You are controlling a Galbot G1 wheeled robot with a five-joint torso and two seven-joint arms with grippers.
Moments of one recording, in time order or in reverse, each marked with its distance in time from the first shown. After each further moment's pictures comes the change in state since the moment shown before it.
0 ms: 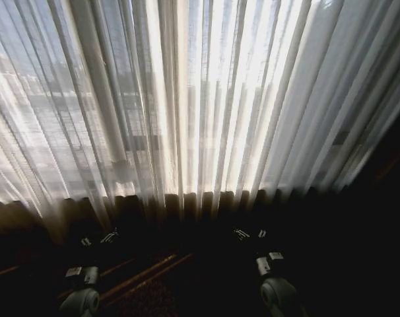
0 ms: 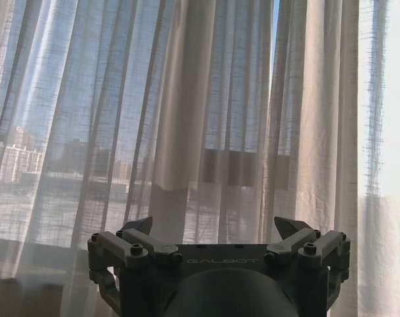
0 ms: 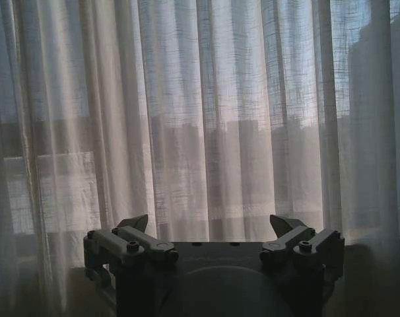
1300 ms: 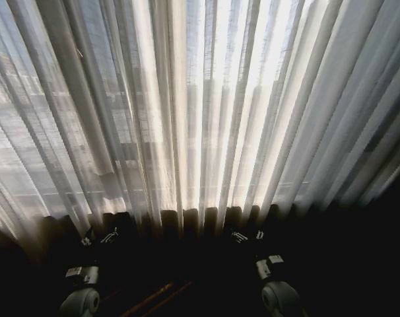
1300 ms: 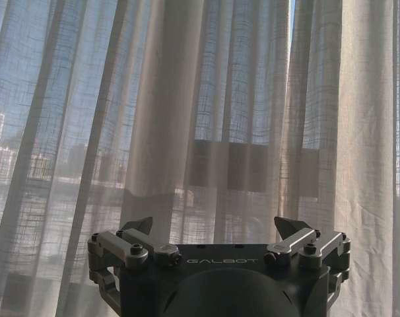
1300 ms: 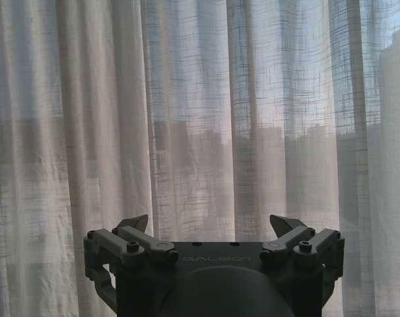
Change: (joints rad) left arm 0.000 0.000 0.000 0.000 0.000 0.000 0.000; right arm -0.026 0.005 0.004 0.011 -0.018 0.022 -0.070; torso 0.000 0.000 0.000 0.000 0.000
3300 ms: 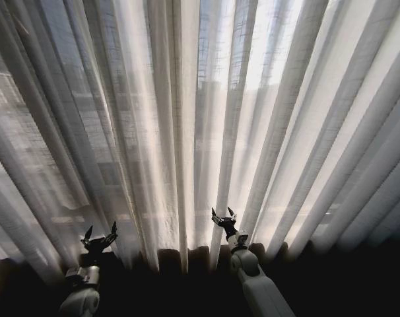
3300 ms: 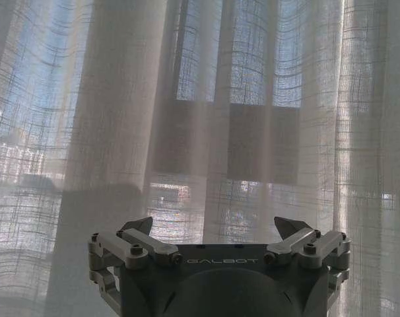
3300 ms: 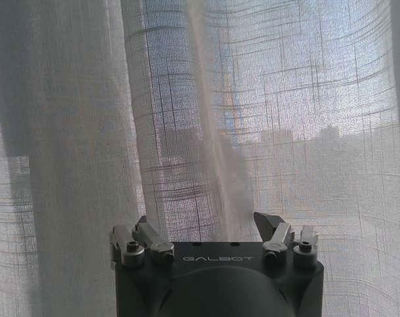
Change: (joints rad) left arm 0.000 0.000 0.000 0.000 0.000 0.000 0.000; right arm 0.408 0.047 -0.223 -0.432 0.010 0.103 0.078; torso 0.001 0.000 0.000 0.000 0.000
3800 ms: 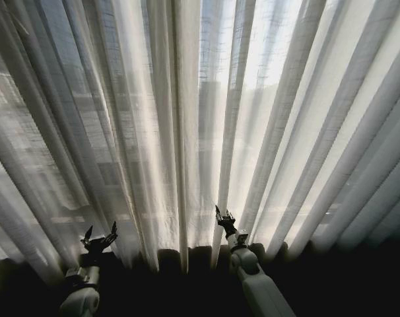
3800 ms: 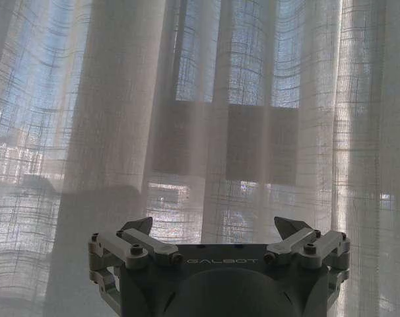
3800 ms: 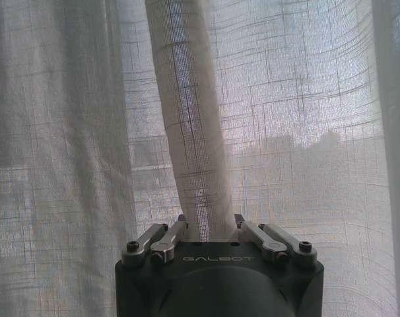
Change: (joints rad) left arm 0.000 0.000 0.000 0.000 0.000 0.000 0.000; right arm -0.001 -0.010 0.003 0.004 0.017 0.023 -0.011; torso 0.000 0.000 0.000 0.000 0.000
